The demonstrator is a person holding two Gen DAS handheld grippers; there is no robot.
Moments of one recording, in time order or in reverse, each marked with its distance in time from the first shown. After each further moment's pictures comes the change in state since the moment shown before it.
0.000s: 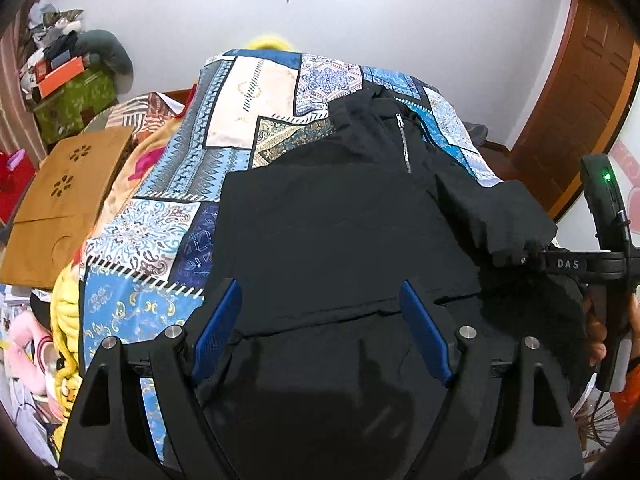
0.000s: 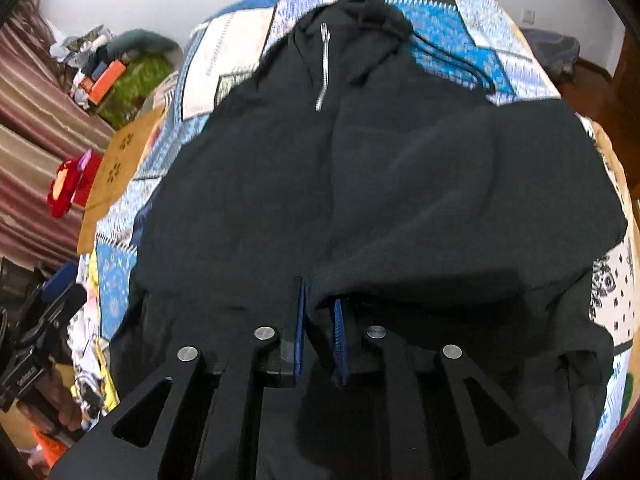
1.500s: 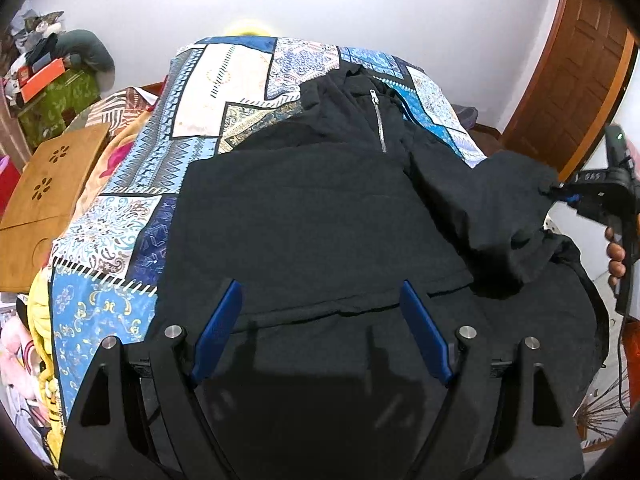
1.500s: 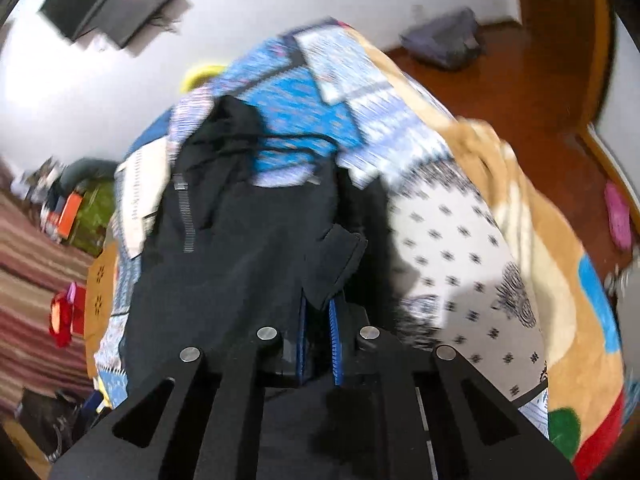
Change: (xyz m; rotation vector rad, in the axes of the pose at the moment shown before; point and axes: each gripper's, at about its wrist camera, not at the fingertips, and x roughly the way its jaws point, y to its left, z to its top) left arm 0.027 -0.034 -0.002 0.032 0.042 -0.026; right arm -0.078 -0.120 0.028 0.300 -0.257 -0.036
